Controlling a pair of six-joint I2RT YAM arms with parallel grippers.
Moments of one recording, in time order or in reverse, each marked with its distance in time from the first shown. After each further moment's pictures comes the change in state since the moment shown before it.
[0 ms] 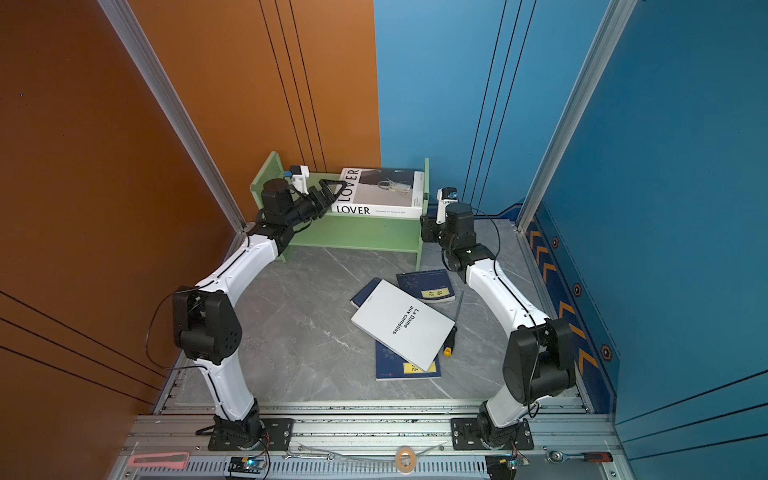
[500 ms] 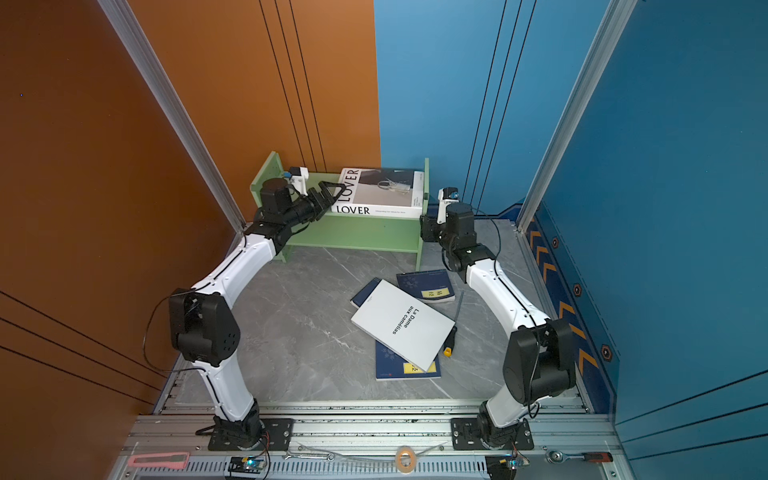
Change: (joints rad) left arm 0.021 -0.029 0.006 -0.117 -0.023 0.056; right arm -0.001 -0.013 -0.006 -0.003 0.013 0.018
